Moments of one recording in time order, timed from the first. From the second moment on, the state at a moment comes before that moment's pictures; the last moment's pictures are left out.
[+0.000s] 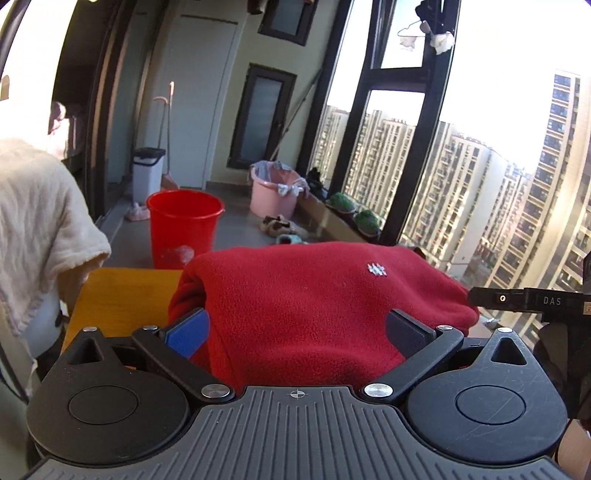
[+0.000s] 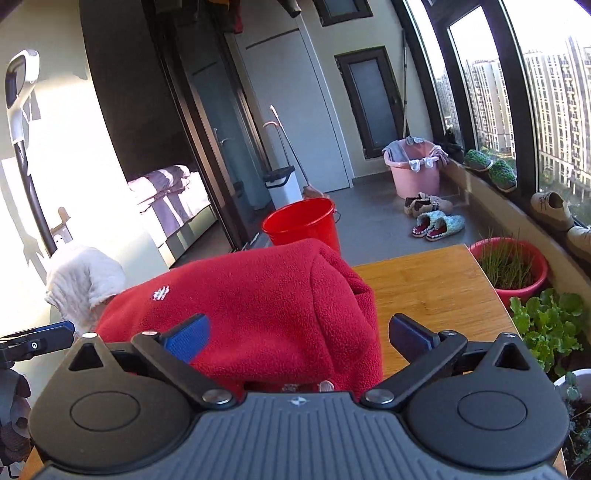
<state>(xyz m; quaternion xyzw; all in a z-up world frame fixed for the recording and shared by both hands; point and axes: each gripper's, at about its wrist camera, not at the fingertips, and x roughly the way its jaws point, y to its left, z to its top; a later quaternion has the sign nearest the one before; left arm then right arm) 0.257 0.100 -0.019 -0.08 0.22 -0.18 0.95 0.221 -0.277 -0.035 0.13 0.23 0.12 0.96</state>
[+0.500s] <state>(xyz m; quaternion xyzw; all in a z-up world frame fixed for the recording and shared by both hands) 0.312 0.073 -0.067 -0.07 0.28 -0.20 0.94 0.256 -0.217 -0.079 0.09 0.25 0.11 0.96</state>
